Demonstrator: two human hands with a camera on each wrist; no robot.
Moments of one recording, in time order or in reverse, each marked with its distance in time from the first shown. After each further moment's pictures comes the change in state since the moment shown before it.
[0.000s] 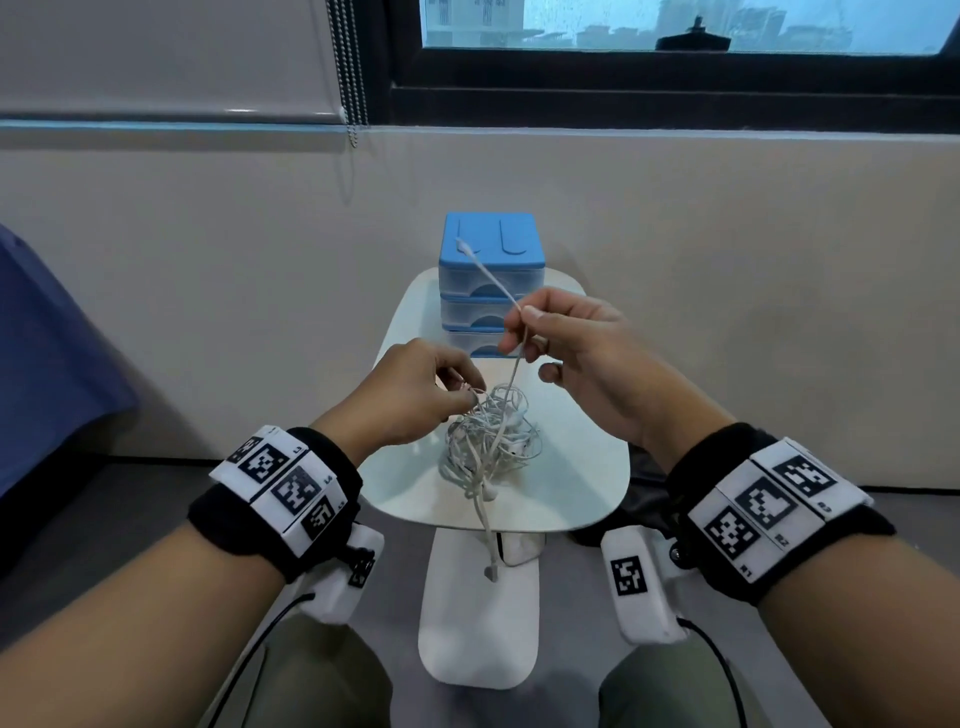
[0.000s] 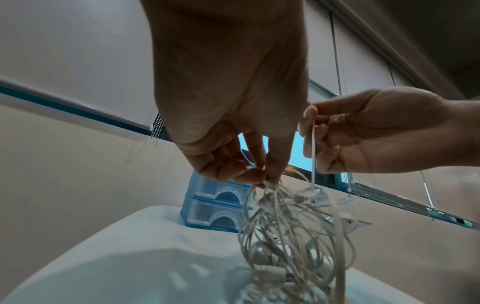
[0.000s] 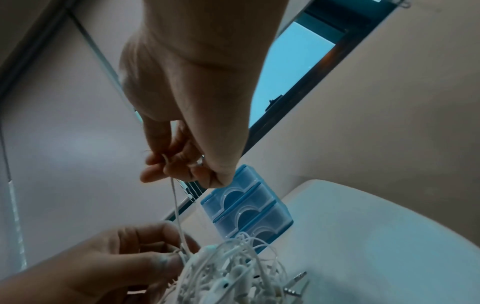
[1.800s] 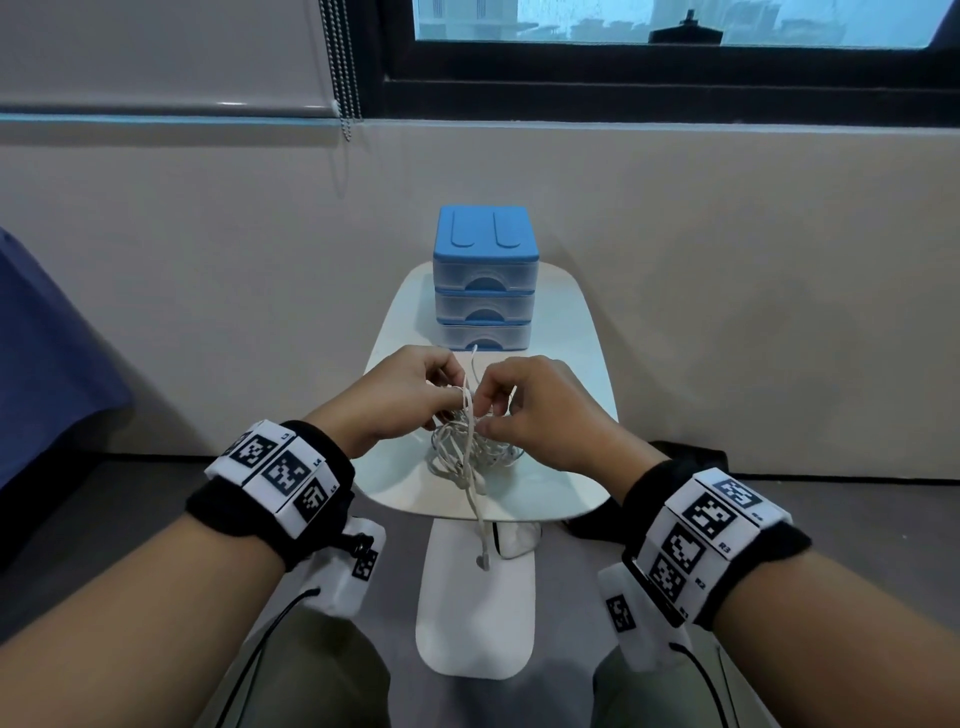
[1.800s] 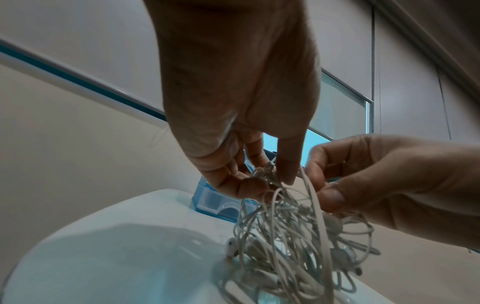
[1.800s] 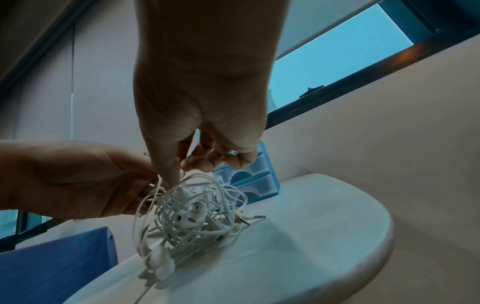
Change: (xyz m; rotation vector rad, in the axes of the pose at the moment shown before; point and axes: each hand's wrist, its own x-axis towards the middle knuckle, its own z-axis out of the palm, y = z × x) left_hand 0.001 -0.015 0.008 -0.218 -0.100 -0.106; right_hand -0.005 0.050 0.020 -0.834 -0.019 -0.124
